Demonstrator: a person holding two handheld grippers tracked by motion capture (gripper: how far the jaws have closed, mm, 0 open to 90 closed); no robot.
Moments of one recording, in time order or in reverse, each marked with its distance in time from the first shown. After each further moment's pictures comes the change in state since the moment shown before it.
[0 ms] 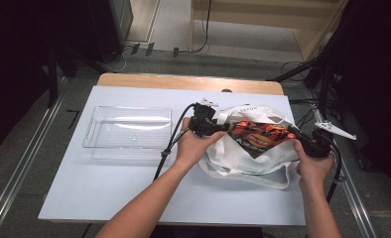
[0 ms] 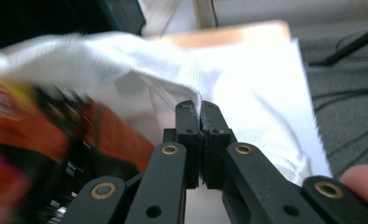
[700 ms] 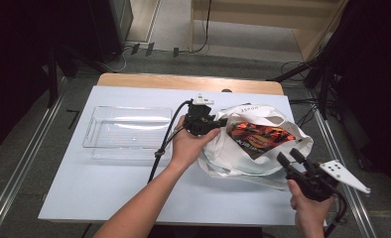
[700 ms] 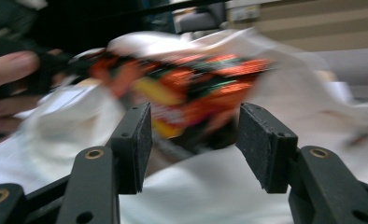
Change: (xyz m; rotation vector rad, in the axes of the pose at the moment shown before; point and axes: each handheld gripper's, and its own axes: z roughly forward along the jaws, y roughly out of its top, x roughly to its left) left arm -0.009 0.004 -0.029 -0.082 0.002 0.057; right arm 0.075 -0.052 -0.093 -0.227 0.148 -0.099
